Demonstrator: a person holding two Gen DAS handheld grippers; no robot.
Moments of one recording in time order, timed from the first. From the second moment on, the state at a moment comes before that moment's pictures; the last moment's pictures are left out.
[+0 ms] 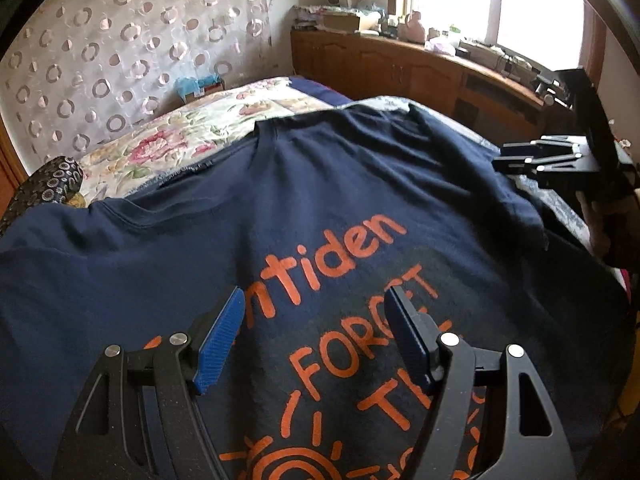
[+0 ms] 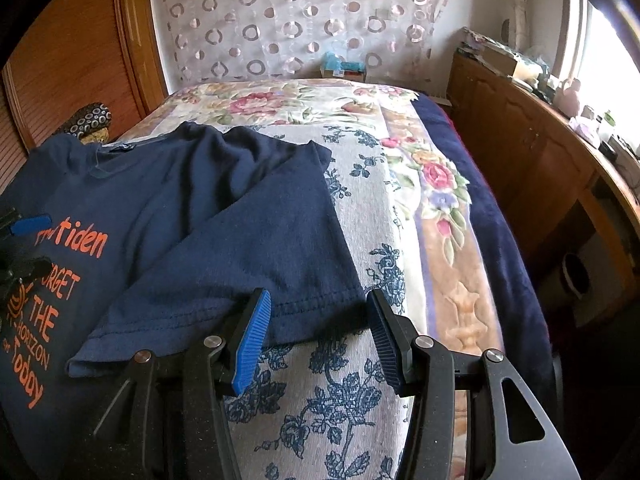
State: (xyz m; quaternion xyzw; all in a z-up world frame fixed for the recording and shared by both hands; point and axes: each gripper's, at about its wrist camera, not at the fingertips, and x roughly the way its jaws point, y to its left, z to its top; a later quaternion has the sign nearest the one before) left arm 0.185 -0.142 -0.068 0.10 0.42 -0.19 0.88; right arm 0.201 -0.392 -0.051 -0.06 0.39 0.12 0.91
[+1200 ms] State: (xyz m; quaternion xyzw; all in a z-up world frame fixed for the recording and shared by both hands) left arm 0.171 -0.066 -0.030 0.03 0.37 -0.12 0.92; right arm 0.246 -0.257 0.017 -0.12 0.33 0.30 0.89
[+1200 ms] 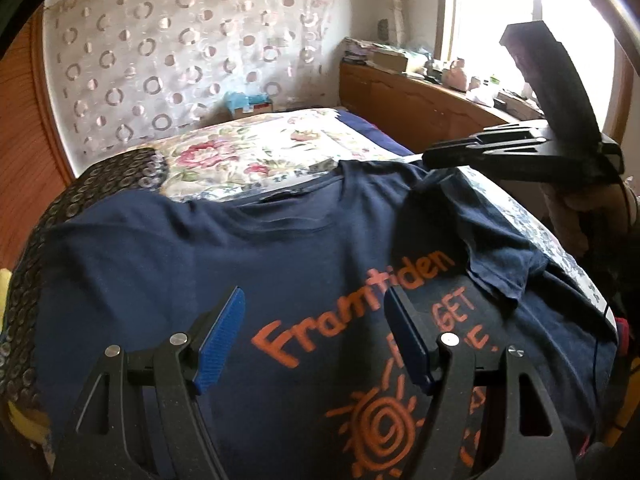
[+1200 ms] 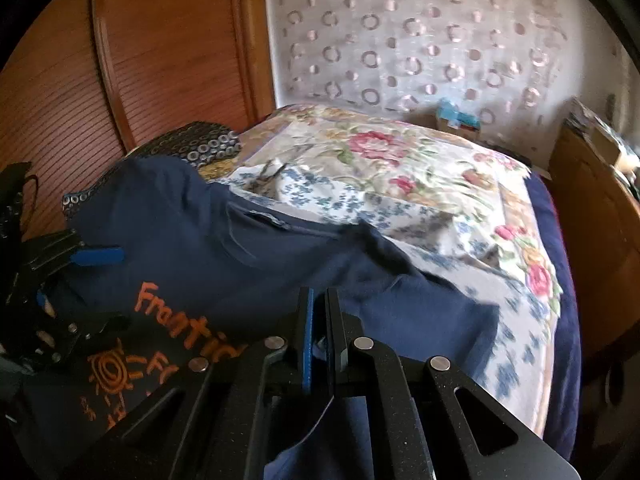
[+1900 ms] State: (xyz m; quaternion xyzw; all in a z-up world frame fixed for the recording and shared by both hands) left arm 0.175 0.035 -0.013 0.02 0.34 -0.05 0.94; right arm 0.288 -0.311 -0.030 -0.09 0.40 0.16 0.90
